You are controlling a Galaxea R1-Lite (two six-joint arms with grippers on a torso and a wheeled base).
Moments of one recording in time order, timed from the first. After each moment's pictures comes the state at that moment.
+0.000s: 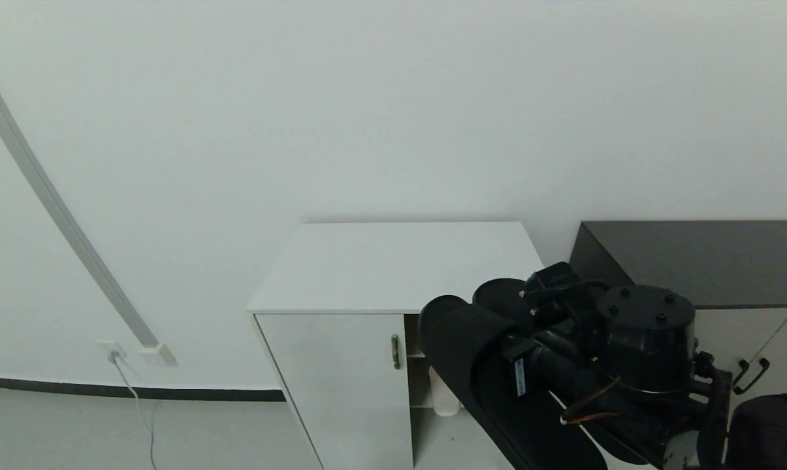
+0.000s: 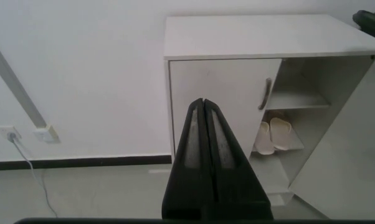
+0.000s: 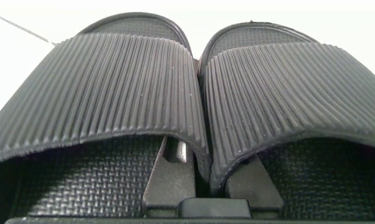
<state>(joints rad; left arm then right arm) 0.00 0.00 0.00 0.00 -0.02 0.01 0.82 1.75 -0.61 -0.89 -0.33 0.06</state>
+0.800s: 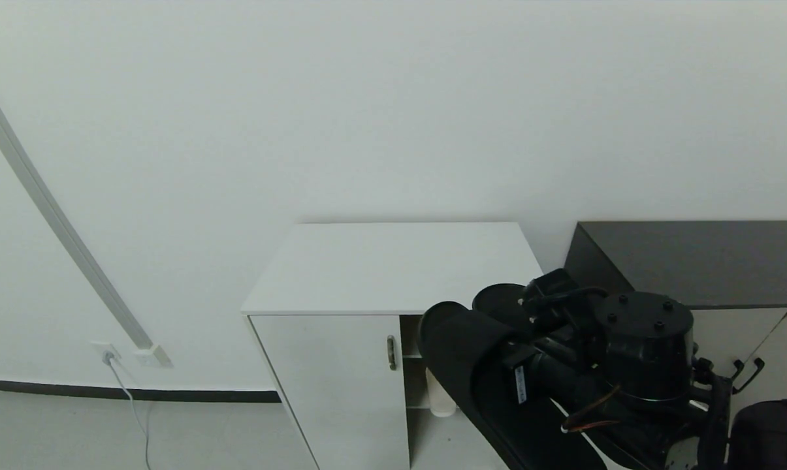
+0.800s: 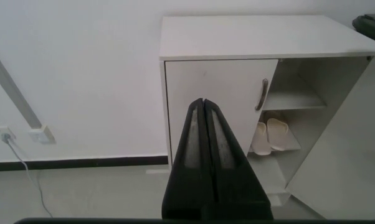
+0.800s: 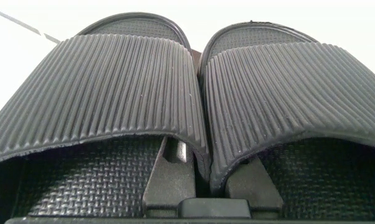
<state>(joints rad) 0.00 0.00 0.00 0.00 -0.02 0.00 0.82 1.75 -0.59 -0.89 -0.33 0.06</state>
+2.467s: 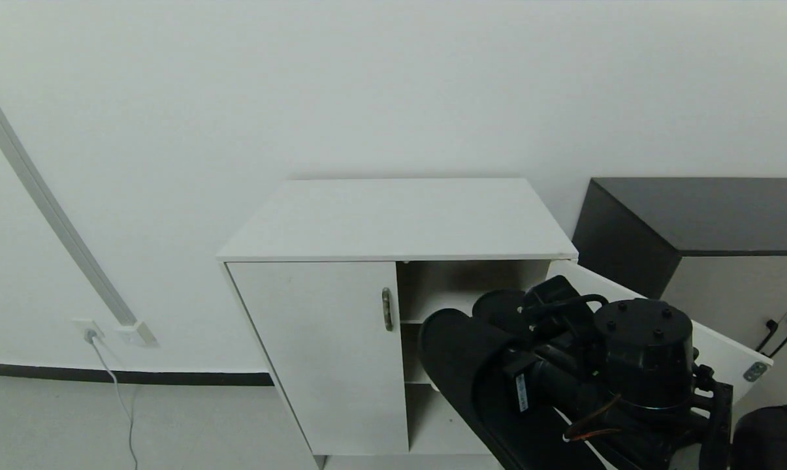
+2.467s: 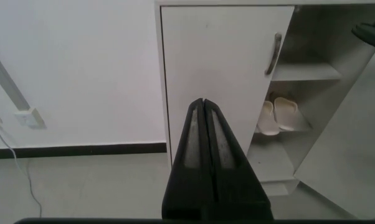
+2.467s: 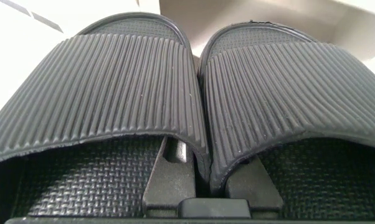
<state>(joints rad) 0.00 0.00 0.00 0.00 -0.02 0.00 0.84 1.75 -0.57 -0.89 -0.33 0.06</state>
